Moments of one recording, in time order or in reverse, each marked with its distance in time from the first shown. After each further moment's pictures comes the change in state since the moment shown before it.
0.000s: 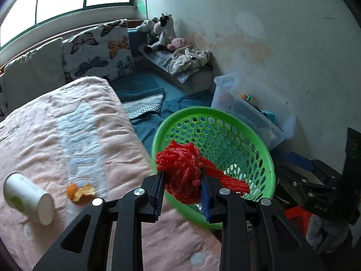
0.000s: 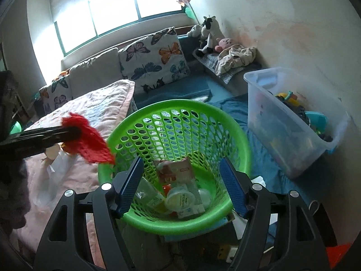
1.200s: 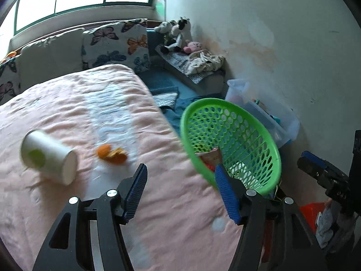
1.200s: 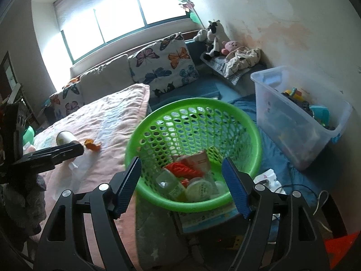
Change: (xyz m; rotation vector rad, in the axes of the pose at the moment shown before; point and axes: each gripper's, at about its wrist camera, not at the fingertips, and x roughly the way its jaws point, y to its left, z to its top) left arm -0.053 0.046 -0.060 -0.104 -0.049 0.039; right arm -0.036 0.026 -0.021 0.026 -0.030 0.068
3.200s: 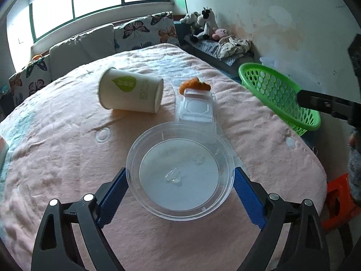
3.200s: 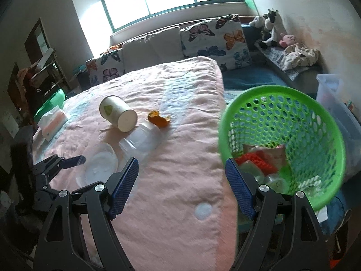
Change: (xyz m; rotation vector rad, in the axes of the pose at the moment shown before) left arm -0.042 0.080 -0.093 0.077 0.033 0.213; right arm 0.062 0.133 -0.008 -0.173 0.139 0.215
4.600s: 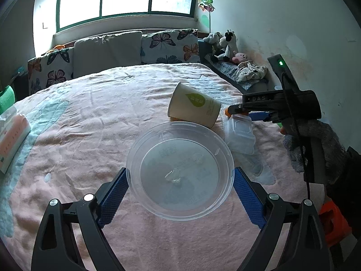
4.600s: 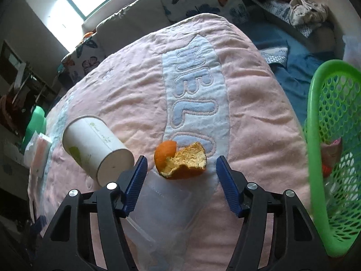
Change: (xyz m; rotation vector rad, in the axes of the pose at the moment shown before) left arm -0.051 0.085 -0.013 -0.137 -0.093 0.013; right arm 0.156 0.025 0.066 0.223 0.230 -0.006
